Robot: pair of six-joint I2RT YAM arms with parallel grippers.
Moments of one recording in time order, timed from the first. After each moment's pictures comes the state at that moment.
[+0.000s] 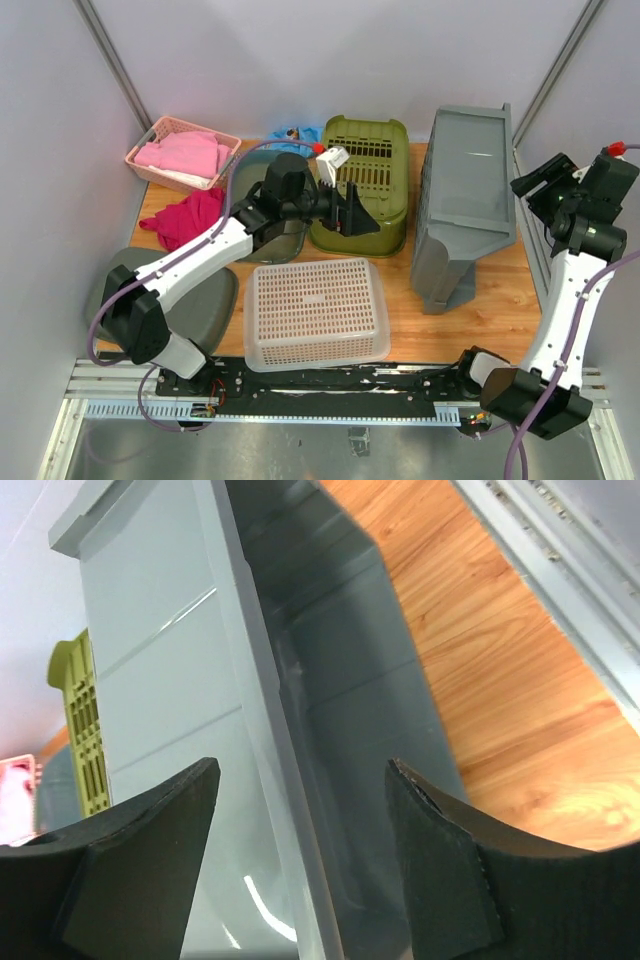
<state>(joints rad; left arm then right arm) -0.69 1.50 1.28 -0.08 0.55 -0.52 -0.46 1.11 1.34 -0.73 -0.29 0.50</state>
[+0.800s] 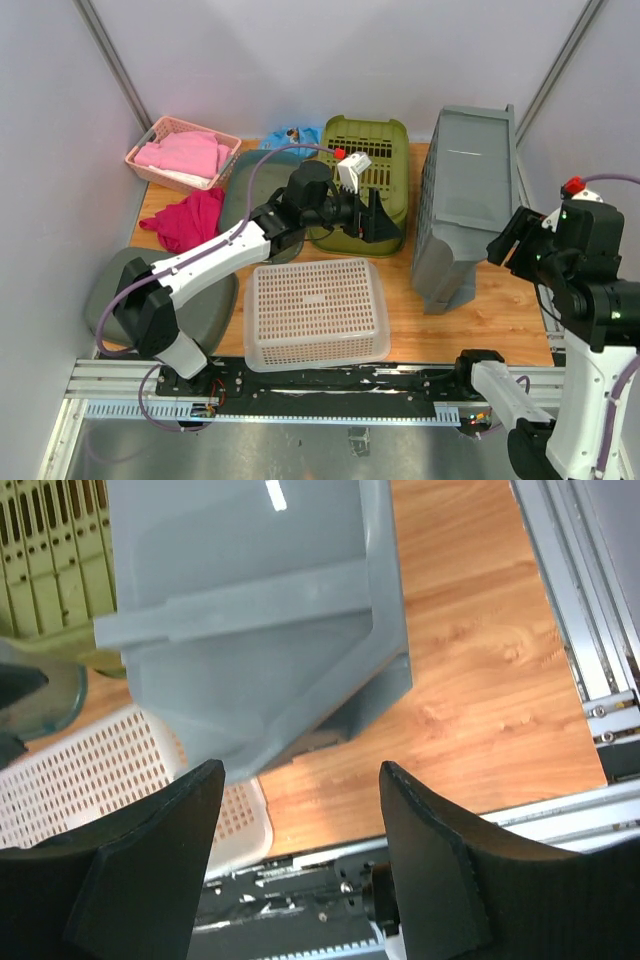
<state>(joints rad) -0.82 1.56 1.32 -0.02 0.46 -0.59 -0.01 0.89 1.62 -1.39 0.08 0.36</state>
